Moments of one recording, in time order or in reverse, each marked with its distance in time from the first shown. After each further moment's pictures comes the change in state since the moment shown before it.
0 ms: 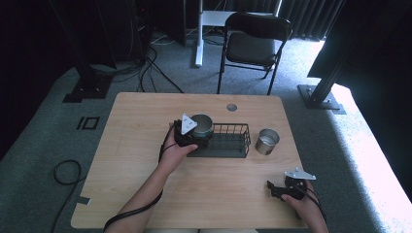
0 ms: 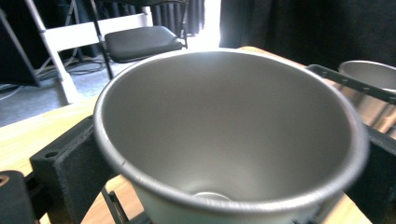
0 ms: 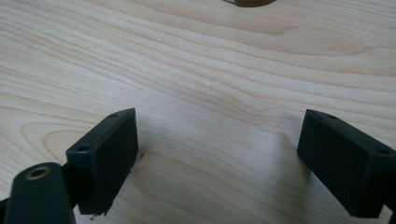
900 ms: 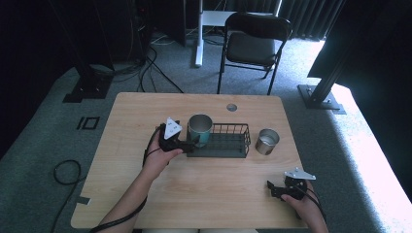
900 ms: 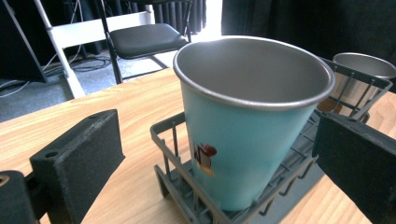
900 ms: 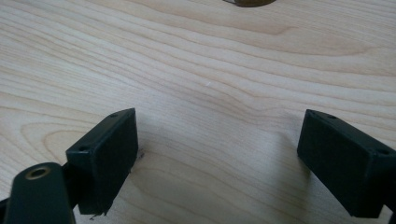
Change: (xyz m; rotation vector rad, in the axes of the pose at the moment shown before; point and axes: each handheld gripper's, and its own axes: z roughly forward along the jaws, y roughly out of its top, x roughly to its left) left arm 0.020 -0.010 -0.046 -0.001 0.001 -0.010; right arm 0.000 0.000 0.000 0.000 0.000 0.000
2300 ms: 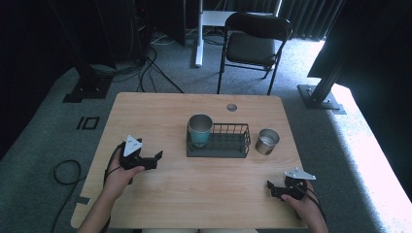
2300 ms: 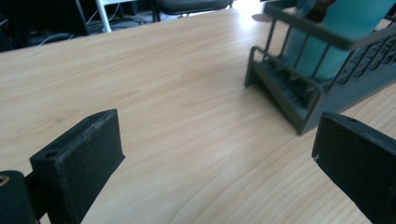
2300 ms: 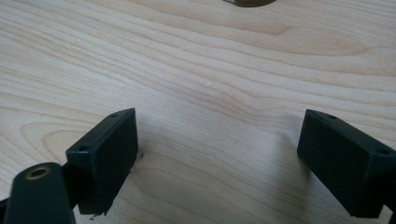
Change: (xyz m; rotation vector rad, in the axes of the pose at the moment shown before) left arm 0.063 -0.076 -0.087 0.118 0.121 -0.067; right arm 0.000 0.000 0.000 0.000 0.000 -0.001
